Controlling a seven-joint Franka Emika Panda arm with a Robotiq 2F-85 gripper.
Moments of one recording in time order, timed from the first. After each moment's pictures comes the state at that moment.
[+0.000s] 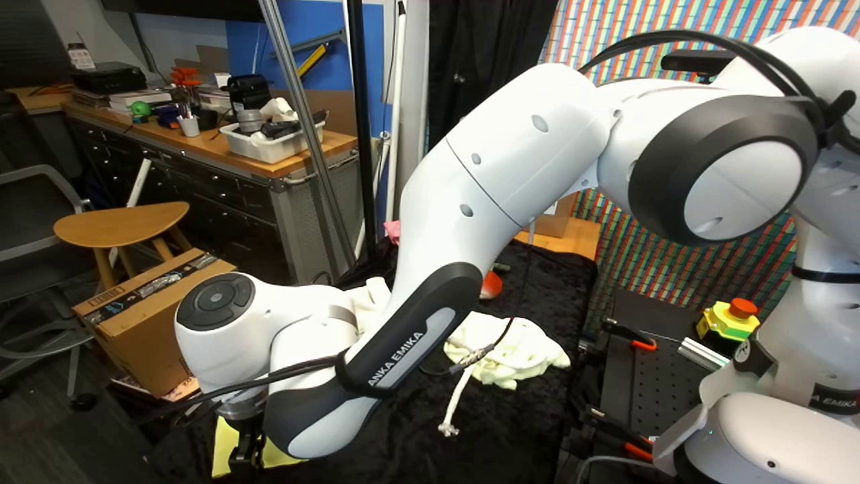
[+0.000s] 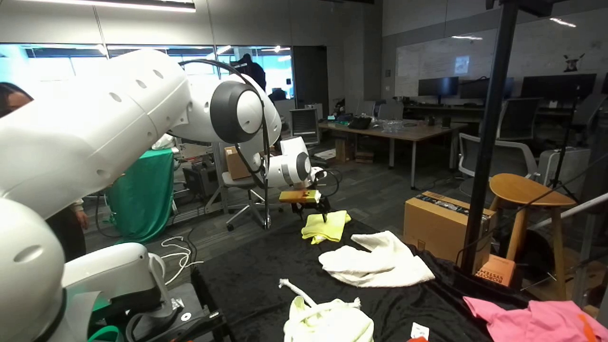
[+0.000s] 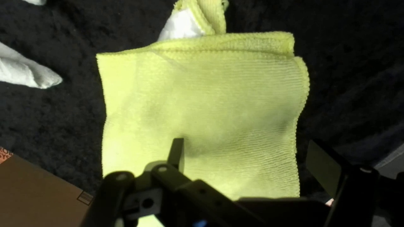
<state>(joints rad) 0.52 1.07 0.07 -1.29 -0.36 2.50 0.20</state>
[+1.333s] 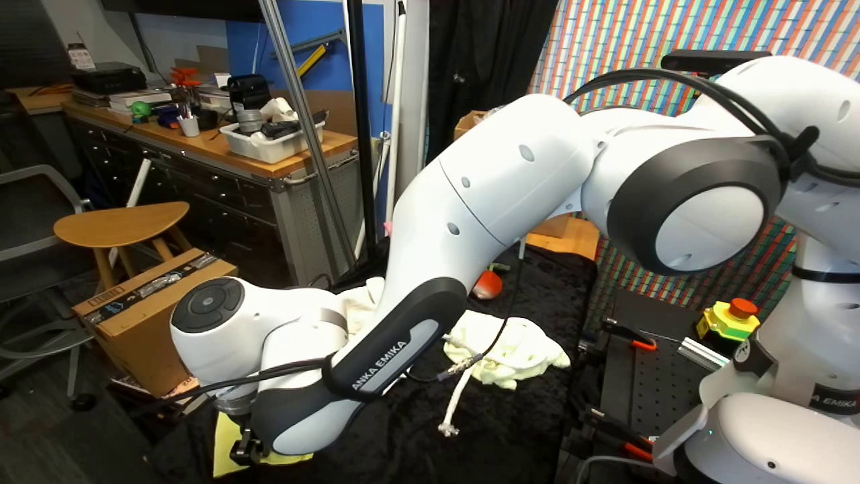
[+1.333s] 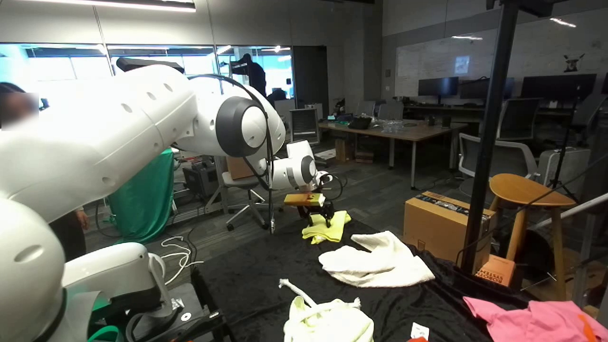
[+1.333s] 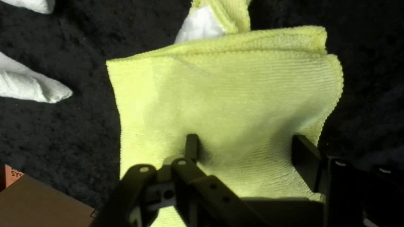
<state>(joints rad) 0.53 1.15 0.04 -1.17 -0.33 2.42 0.22</state>
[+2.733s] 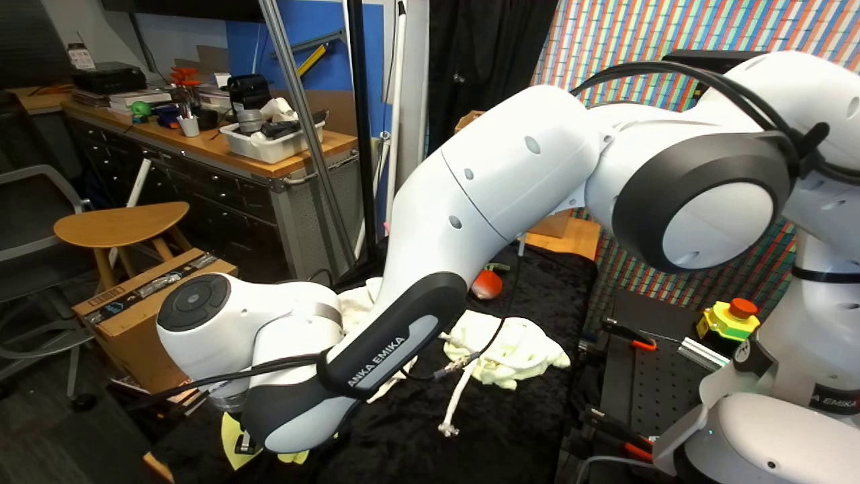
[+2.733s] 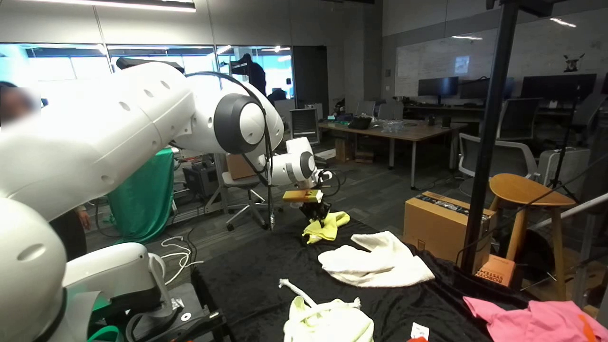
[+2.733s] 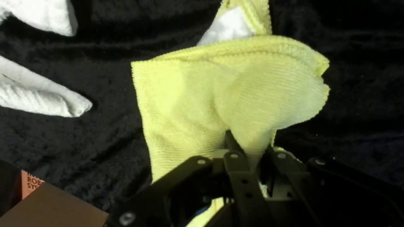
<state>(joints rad) 0.54 1.14 0.03 -1.16 -0.33 2.34 0.26</state>
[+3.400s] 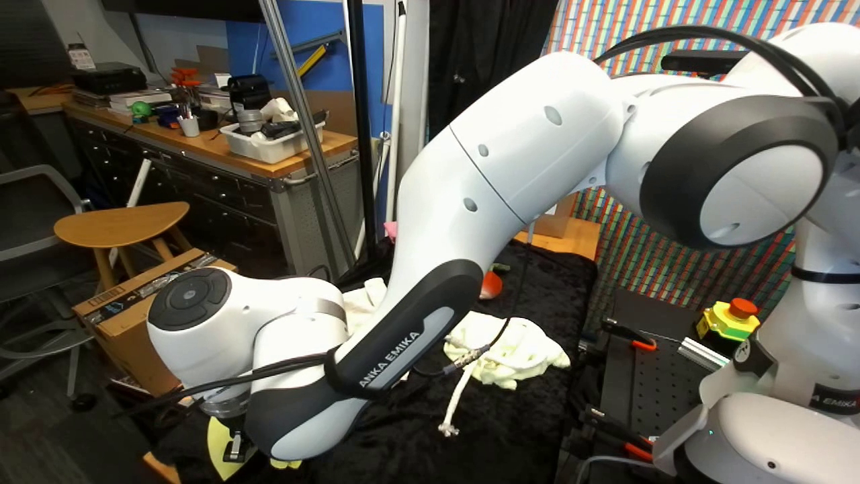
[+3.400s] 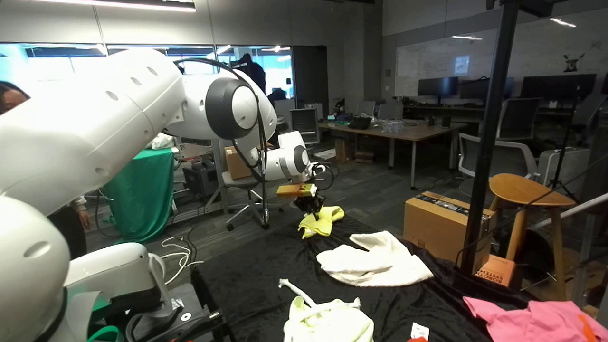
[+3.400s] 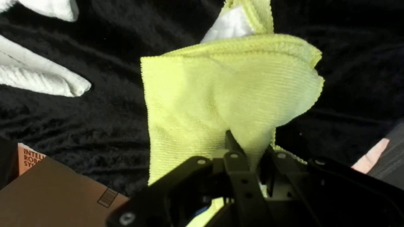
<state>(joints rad) 0.56 1.05 0.03 -1.26 -0.35 2.42 0.28</state>
